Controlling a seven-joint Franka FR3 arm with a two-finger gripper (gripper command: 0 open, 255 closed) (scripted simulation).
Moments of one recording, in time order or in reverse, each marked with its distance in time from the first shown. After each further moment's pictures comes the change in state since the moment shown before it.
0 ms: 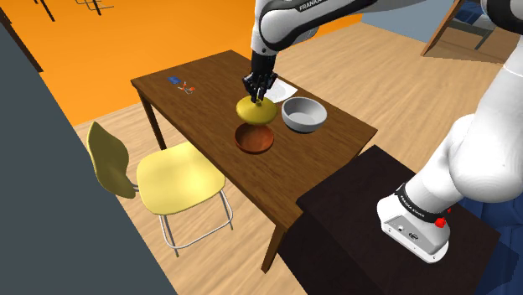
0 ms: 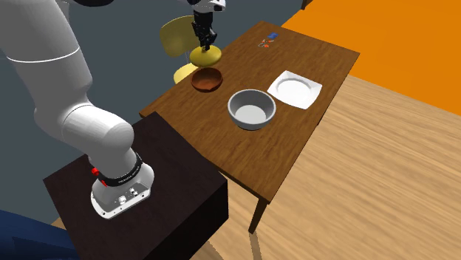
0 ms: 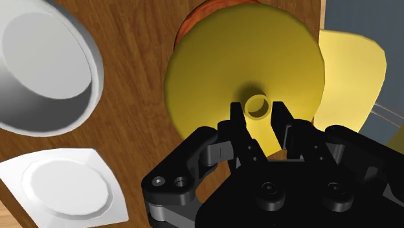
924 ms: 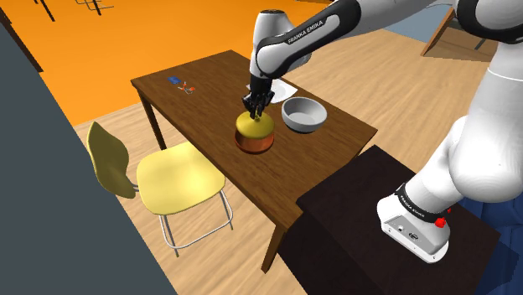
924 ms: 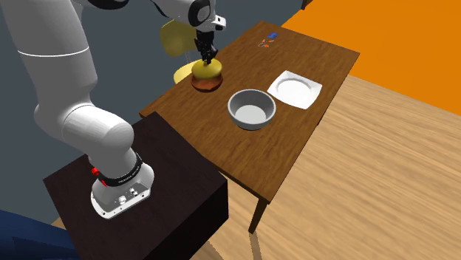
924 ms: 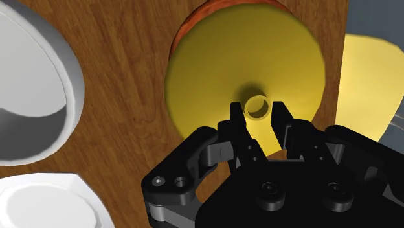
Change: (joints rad) arm -0.002 0.099 0.005 -0.064 0.018 0.163 -0.020
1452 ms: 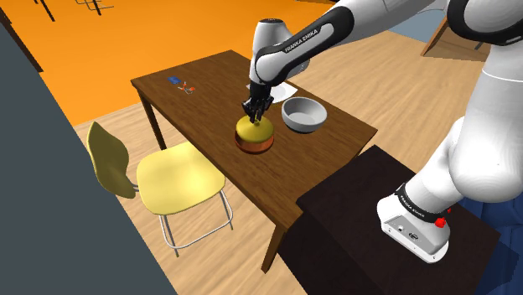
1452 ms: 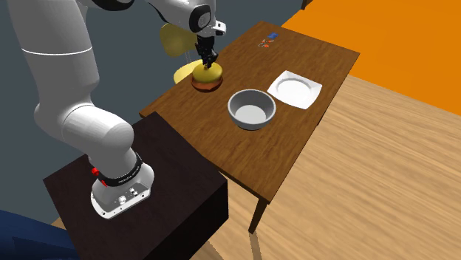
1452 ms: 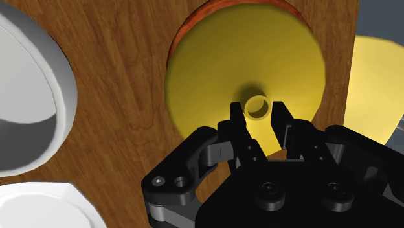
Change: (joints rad) arm -0.001 0.036 0.002 -0.011 0.006 0.047 -0.007
